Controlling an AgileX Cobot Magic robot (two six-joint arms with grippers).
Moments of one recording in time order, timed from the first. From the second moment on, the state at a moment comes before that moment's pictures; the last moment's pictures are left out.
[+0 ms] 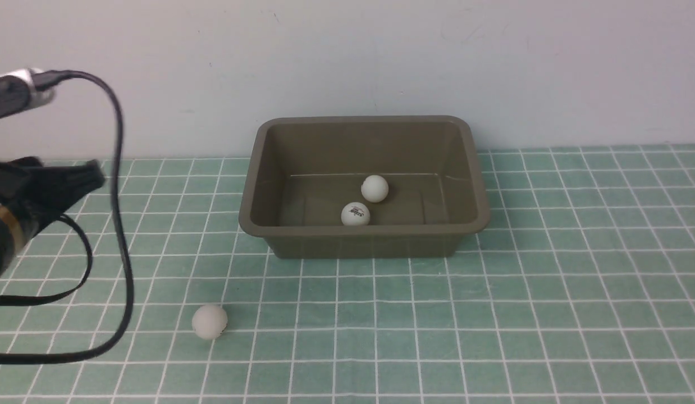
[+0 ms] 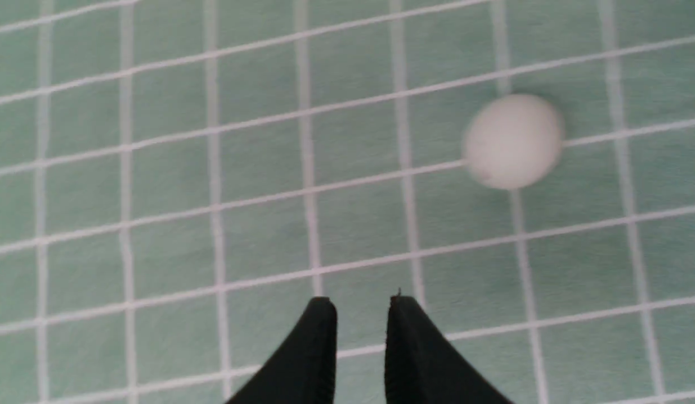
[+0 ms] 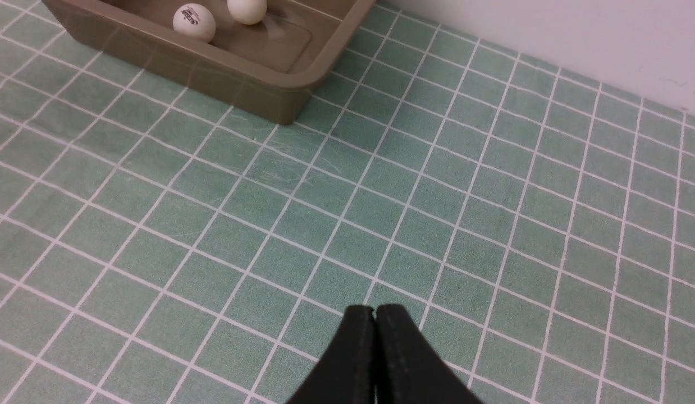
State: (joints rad) right arm 0.32 0.53 -0.77 -0.05 1.04 -0.12; left arm -0.25 1.17 -0.65 0.28 0.63 -0.32
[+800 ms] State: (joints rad) right arm 0.32 0.53 -0.77 -0.05 1.05 -0.12; left arm -0.25 1.39 -0.66 -0.11 0.38 0.13
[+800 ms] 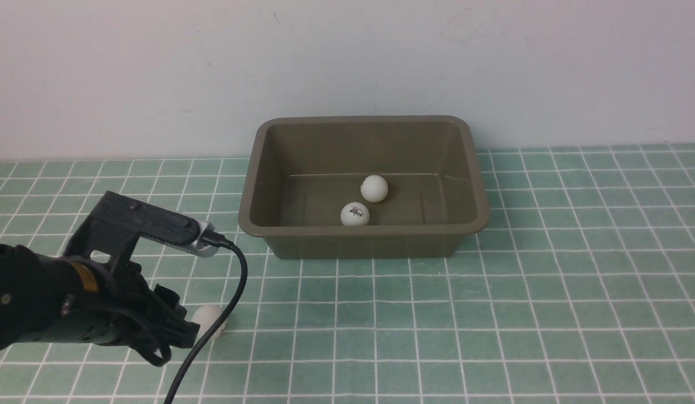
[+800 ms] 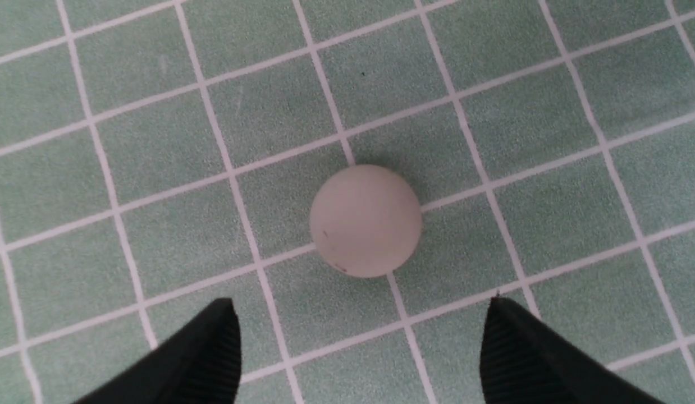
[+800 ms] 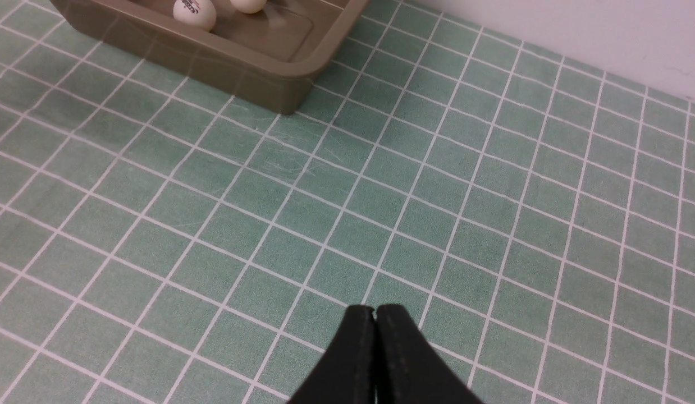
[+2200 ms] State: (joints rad) right arm 0.32 0.53 -0.77 -0.05 1.02 -0.12; left arm -0.25 1.68 -1.03 -0.16 0.78 0.13
